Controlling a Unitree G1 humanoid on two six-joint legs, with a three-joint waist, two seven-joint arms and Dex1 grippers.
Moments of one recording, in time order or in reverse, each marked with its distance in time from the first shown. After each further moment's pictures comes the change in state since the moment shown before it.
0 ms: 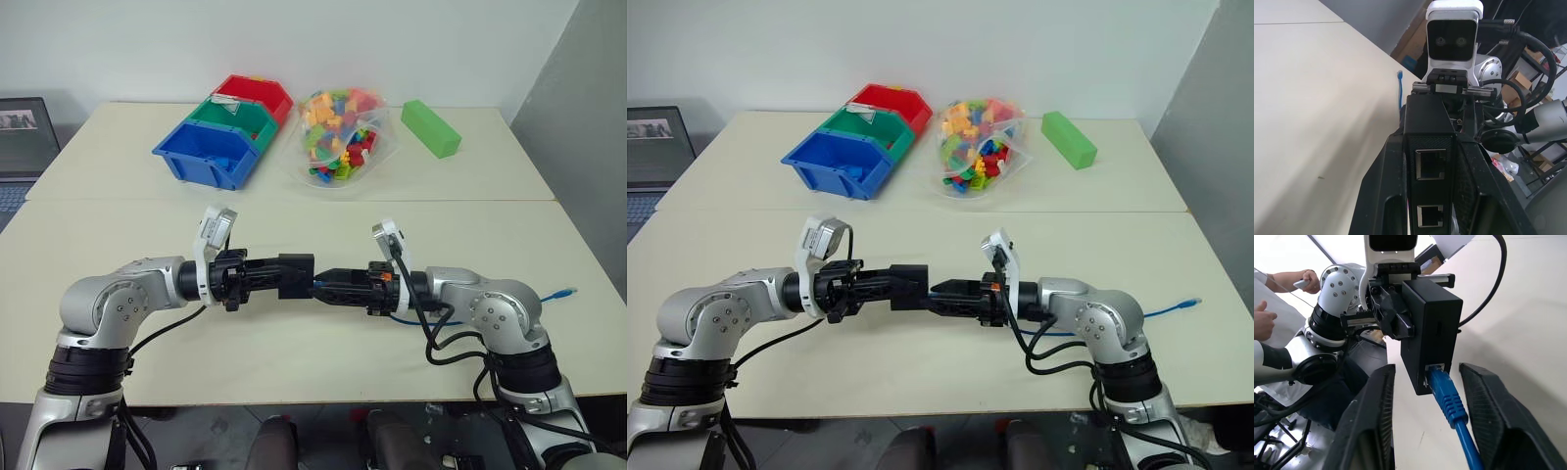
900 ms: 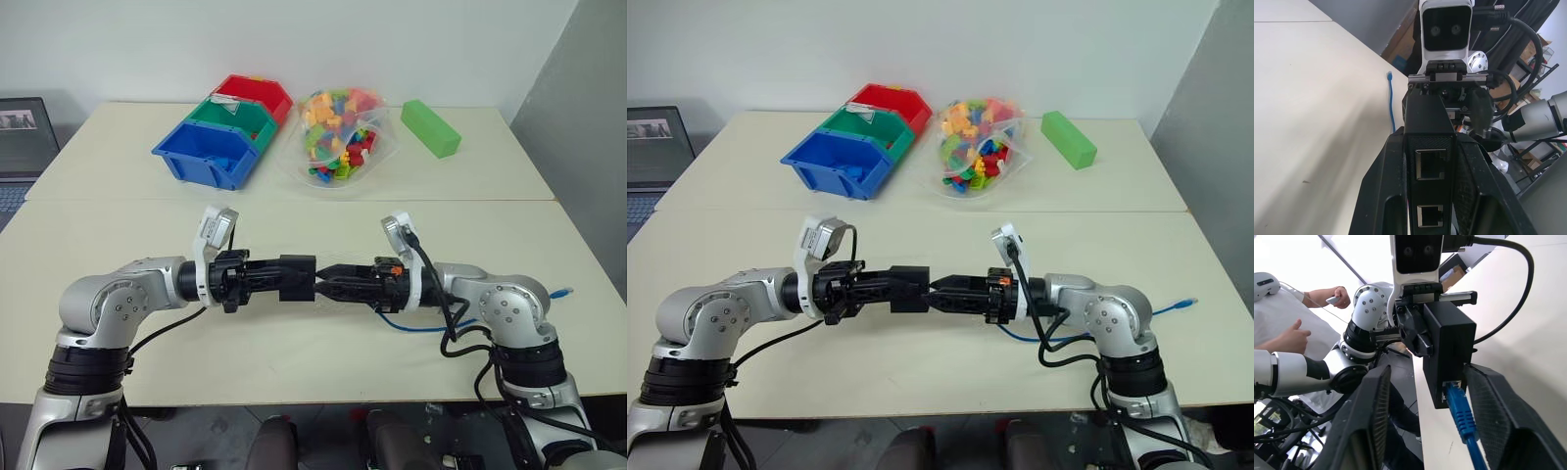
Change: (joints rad) left arm -0.003 -0.005 0.003 -0.007 -0.024 0.027 -0.015; right arm -0.002 -0.016 -0.066 0.005 0.127 0.072 0.018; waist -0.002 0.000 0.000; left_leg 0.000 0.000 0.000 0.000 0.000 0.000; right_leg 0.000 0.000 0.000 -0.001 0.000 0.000
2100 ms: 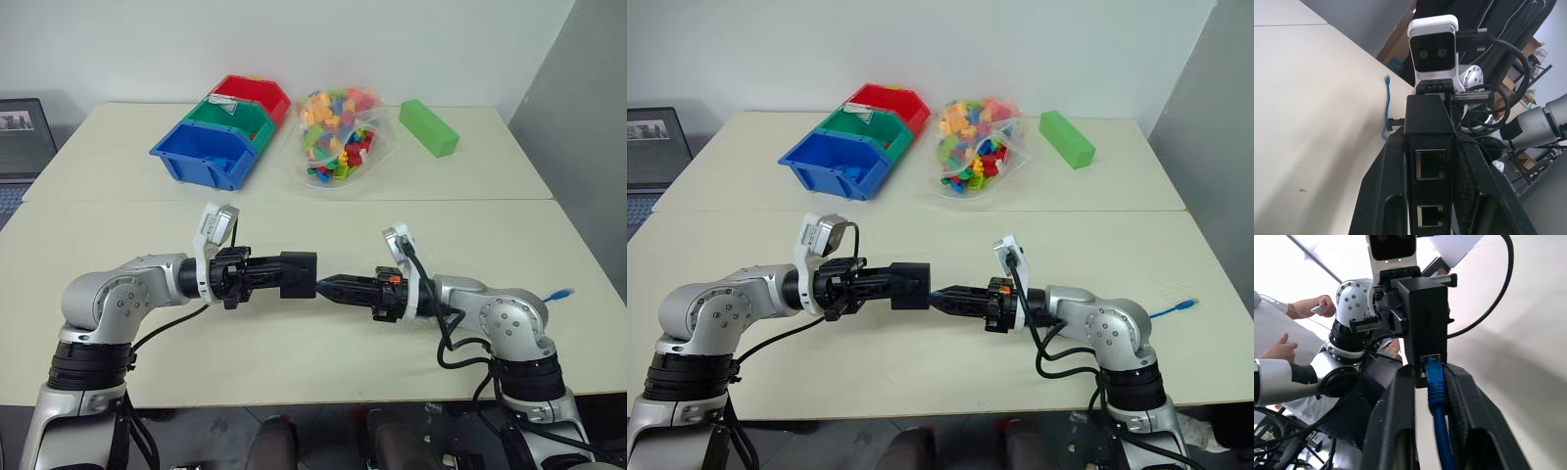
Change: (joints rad) left arm -0.023 -0.006 -0.001 0.020 0.003 0.003 -0.018; right arm 0.060 0.032 -0.019 -0.015 0.008 0.003 -0.077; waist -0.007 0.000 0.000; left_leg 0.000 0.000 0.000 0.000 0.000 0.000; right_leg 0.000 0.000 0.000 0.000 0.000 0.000
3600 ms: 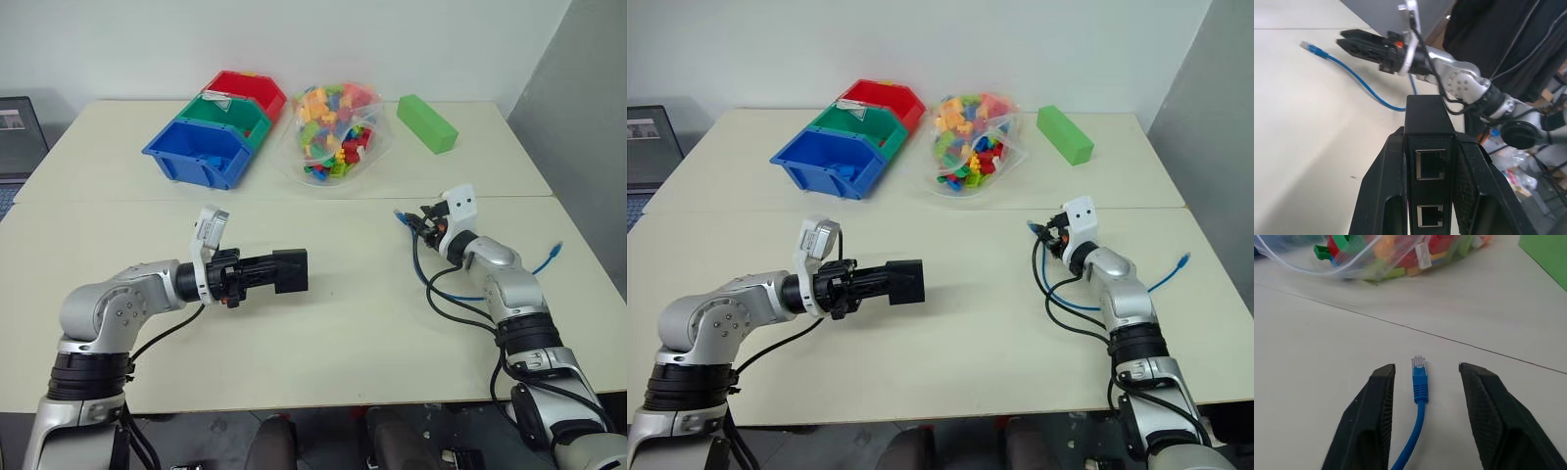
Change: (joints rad) left arm 0.060 -0.048 0.039 0.014 0.094 -0.111 0.134; right arm -0.174 -0.103 -0.013 0.632 -0.751 -0.882 -0.245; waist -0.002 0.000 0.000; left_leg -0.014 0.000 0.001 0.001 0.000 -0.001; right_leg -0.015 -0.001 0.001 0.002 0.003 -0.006
